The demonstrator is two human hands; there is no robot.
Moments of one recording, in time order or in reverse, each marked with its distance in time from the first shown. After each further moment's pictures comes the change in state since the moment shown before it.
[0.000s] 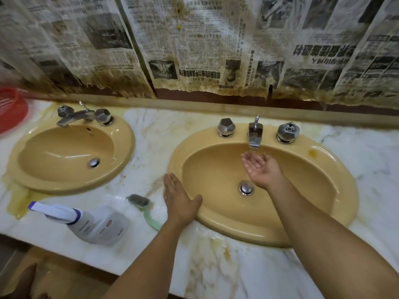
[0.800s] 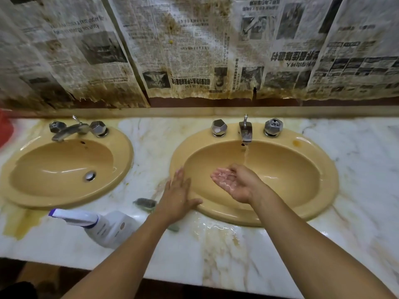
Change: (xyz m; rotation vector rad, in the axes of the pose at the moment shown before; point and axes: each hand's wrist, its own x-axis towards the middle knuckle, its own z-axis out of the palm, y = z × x) left_hand 0.019 -0.021 -0.055 0.399 -0.292 0.481; right_hand -0.094 0.087 0.021 -0.342 -0.054 0.061
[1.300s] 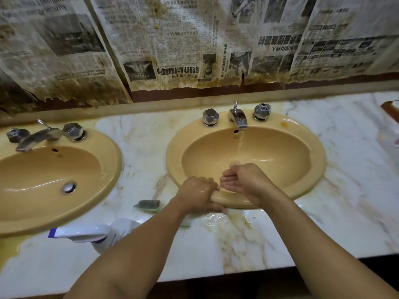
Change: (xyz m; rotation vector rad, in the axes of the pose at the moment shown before) left_hand 0.025 0.011 0.012 0.269 -0.124 0.609; right_hand -0.040 0.045 0.014 -0.479 0.265 -0.254
